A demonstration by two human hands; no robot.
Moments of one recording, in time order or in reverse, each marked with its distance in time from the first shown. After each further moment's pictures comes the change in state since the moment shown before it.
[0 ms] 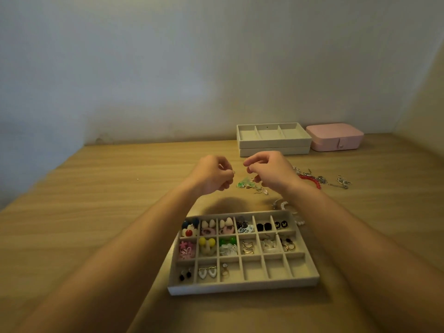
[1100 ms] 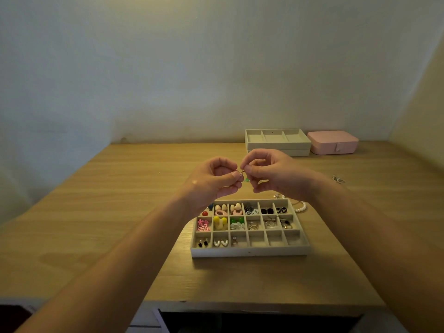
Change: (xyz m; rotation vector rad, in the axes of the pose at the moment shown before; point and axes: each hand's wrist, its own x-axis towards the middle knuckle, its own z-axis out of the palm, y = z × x) left_hand -0.138 0.031 -0.032 -0.819 -0.089 0.052; right_hand -0.085 -0.056 -0.024 0.236 -0.429 -0.108
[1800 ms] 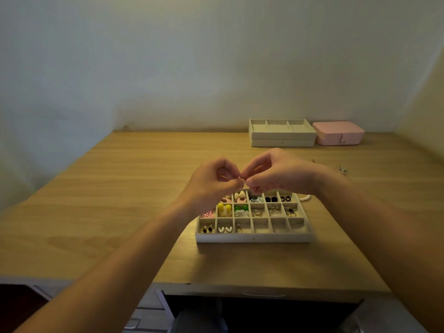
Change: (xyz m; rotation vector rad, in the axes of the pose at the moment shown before) left_hand -0.017 -0.023 -0.005 0.496 0.099 0.174; right_hand -0.003 0.004 0.006 -0.081 -0.156 0.156
